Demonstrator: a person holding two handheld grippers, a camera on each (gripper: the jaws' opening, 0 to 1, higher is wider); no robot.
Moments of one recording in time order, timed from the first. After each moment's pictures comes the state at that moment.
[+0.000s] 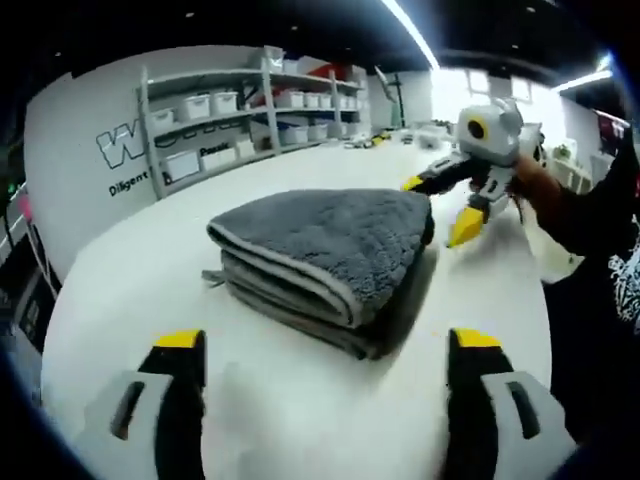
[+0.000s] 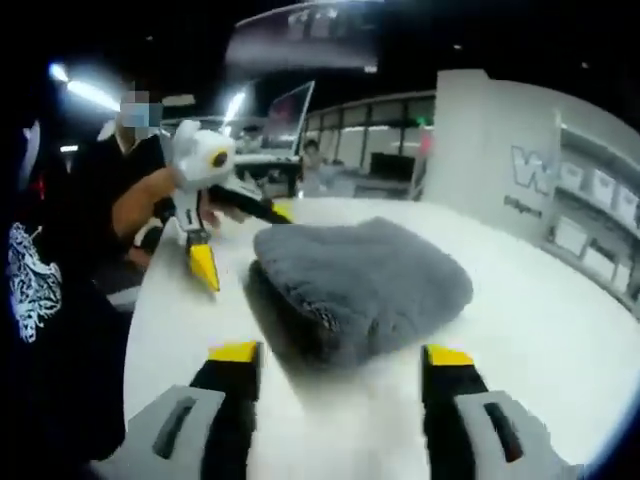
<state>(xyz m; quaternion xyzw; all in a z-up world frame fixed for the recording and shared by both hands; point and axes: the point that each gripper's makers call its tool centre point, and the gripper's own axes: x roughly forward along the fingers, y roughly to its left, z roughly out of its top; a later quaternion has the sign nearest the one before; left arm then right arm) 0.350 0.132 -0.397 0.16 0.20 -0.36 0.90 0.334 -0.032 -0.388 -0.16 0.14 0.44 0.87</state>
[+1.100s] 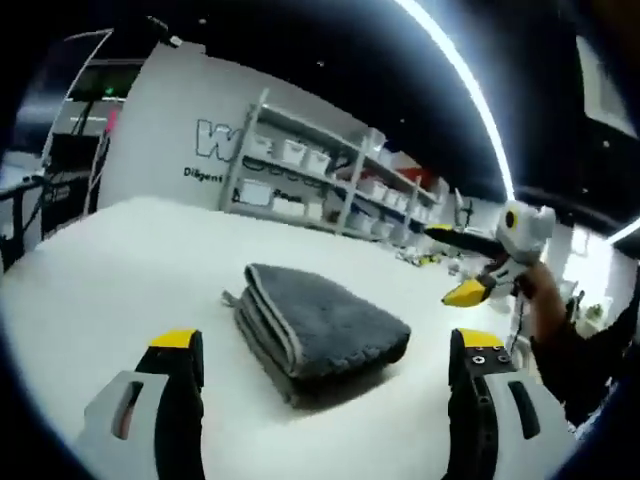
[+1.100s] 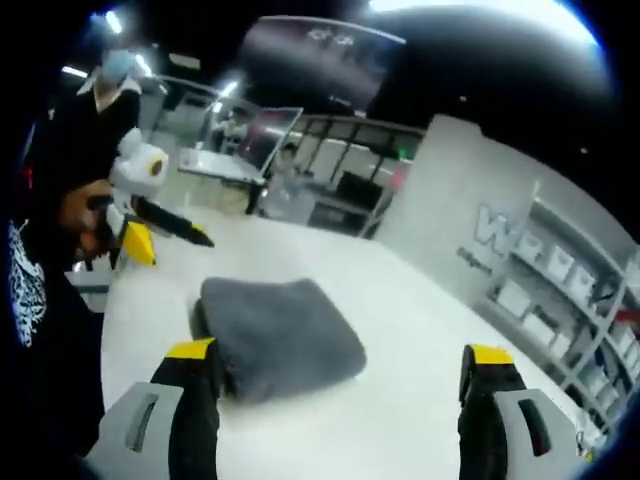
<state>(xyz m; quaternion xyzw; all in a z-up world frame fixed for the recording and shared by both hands) 0.309 0.110 -0.334 -0.17 0.12 -0.29 0.93 0.362 -0.058 -0.276 -0.26 0.05 0.37 0.89</state>
